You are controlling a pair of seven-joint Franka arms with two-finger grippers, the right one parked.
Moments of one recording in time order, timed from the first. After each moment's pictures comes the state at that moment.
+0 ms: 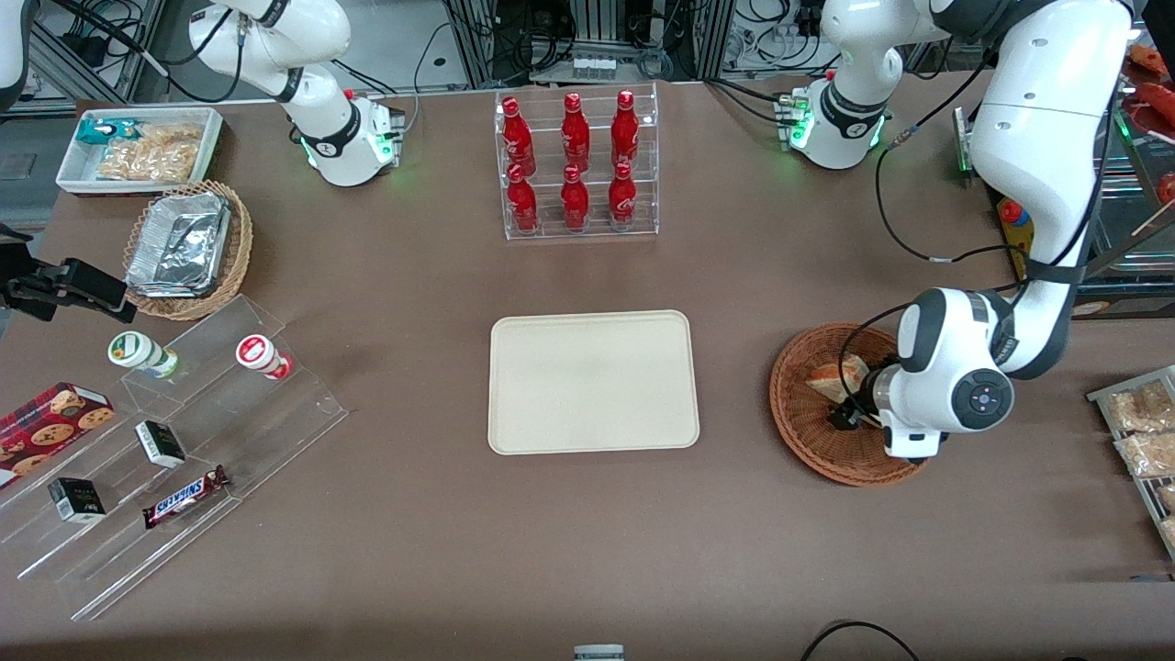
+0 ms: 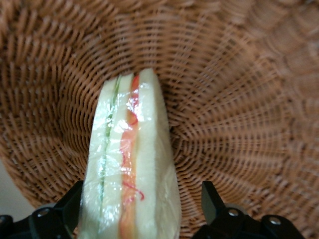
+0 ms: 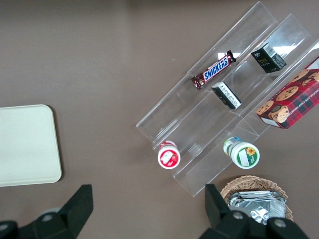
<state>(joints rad) 0.09 0.58 -0.24 -1.79 0.07 2.06 -0.96</state>
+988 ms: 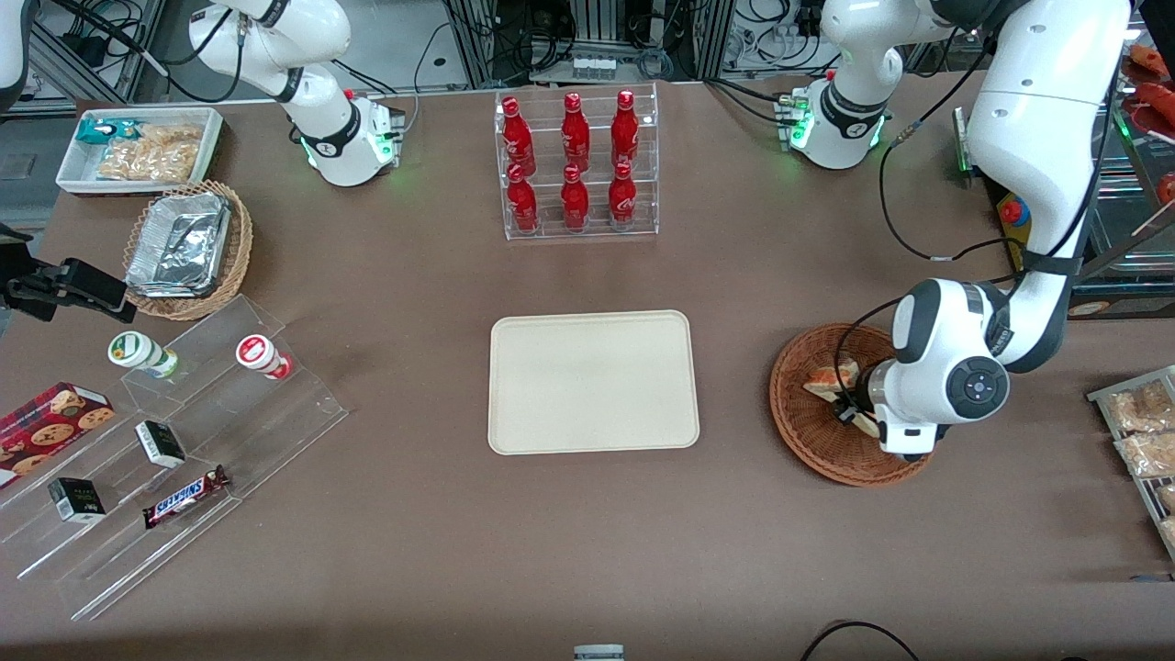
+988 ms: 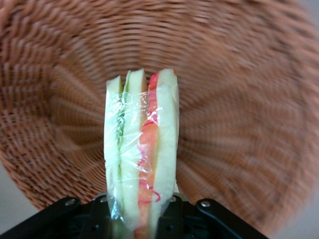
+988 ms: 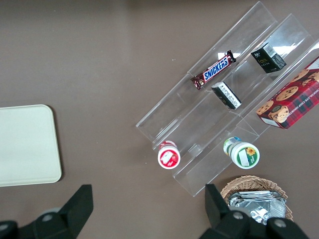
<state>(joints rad) 0.06 0.54 -0.26 -1.77 0.08 2.08 -0.92</state>
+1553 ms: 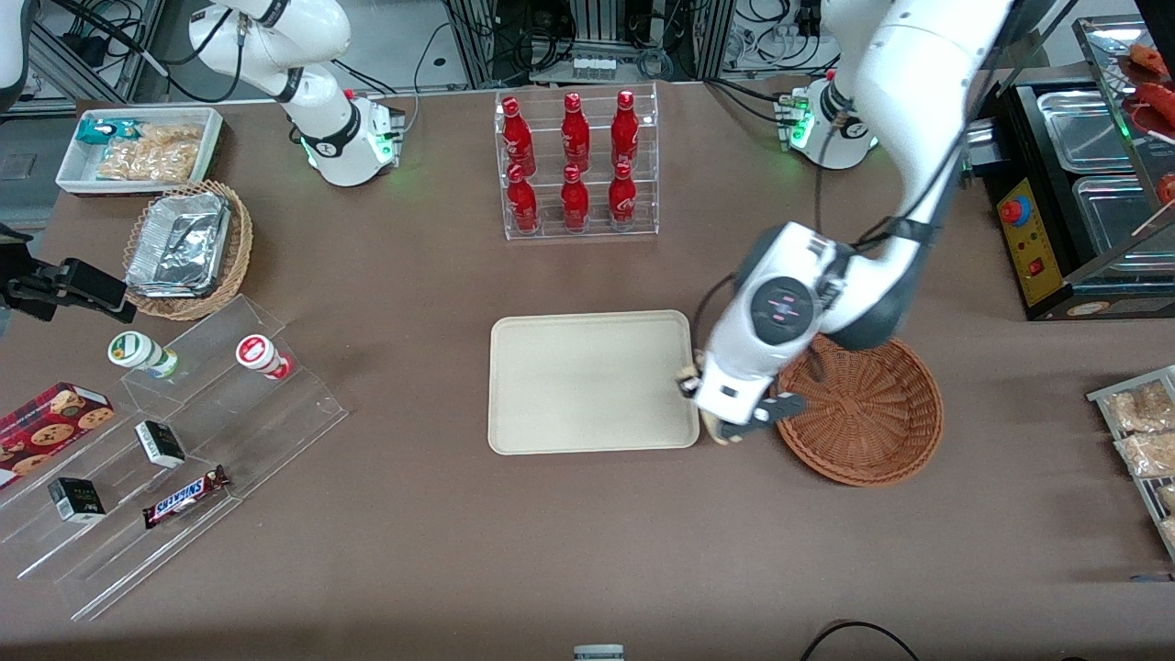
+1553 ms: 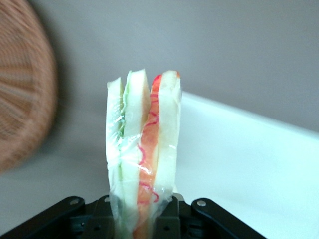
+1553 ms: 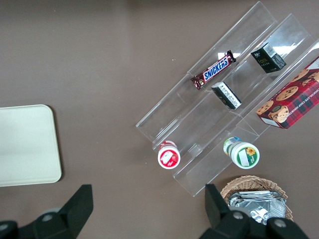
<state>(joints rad) -0.33 0.56 -0.29 -1.59 0.08 2.08 -0.90</state>
